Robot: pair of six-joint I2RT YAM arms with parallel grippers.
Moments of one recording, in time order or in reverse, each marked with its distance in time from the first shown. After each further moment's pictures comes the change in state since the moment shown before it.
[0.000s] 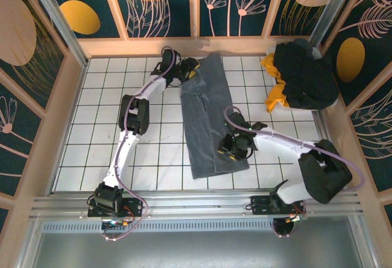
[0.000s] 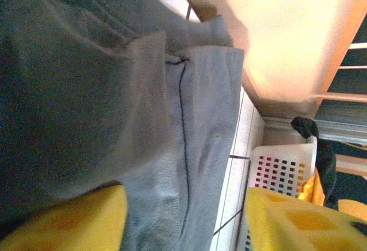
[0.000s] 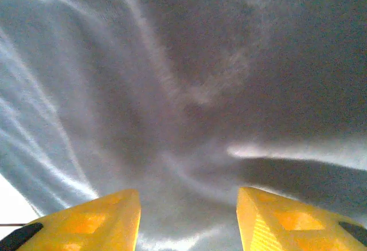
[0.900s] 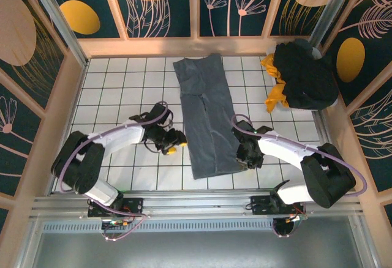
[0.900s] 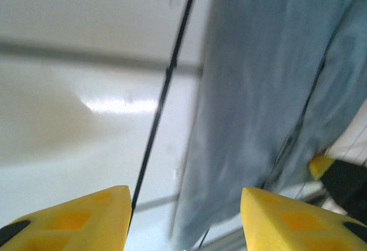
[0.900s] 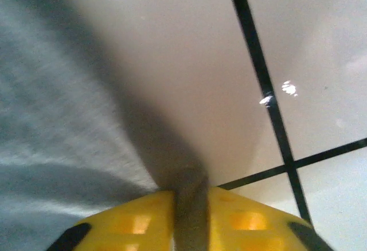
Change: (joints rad) left arm -0.291 -1.278 -1.609 -0.359 -0.045 0.218; right arm -0.049 -0.005 -0.089 -0.184 0.163 -0.111
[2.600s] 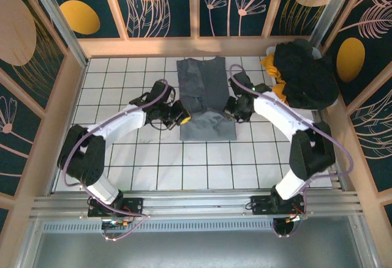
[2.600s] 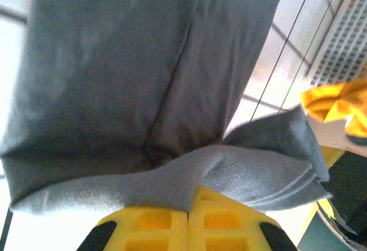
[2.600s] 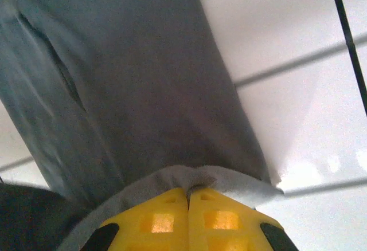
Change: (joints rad) left arm 0.100 0.145 0.319 0.101 -0.040 -0.166; right arm -0.167 0.306 0.672 -0.034 -0.042 -0.141
